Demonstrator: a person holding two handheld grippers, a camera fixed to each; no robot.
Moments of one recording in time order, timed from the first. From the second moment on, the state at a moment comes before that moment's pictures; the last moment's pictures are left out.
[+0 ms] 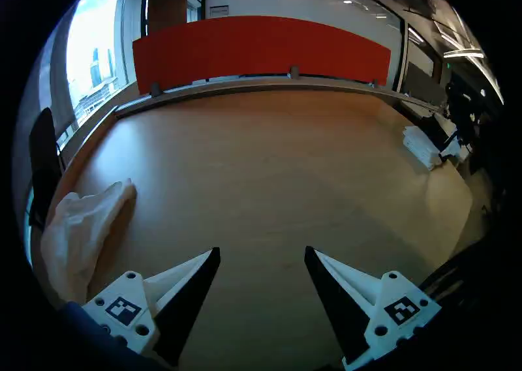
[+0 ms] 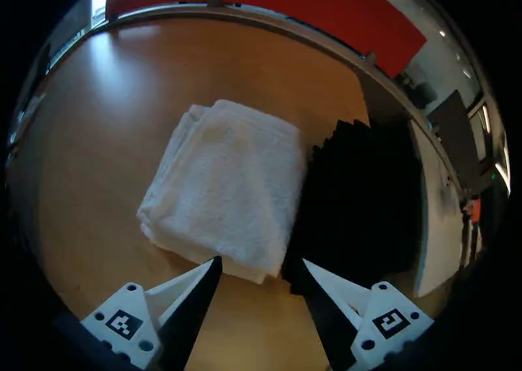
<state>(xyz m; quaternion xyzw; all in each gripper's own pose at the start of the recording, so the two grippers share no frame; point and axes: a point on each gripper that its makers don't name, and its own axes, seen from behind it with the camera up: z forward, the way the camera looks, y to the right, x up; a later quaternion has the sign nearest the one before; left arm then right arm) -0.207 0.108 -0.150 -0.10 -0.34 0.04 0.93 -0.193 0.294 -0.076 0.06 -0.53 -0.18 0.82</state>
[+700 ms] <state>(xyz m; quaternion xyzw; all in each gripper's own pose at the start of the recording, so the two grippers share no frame) -0.208 0.102 -0.153 -0.10 -0.34 0.03 0.93 -0.183 0.212 -0.055 0.12 -0.50 -0.14 0.85</state>
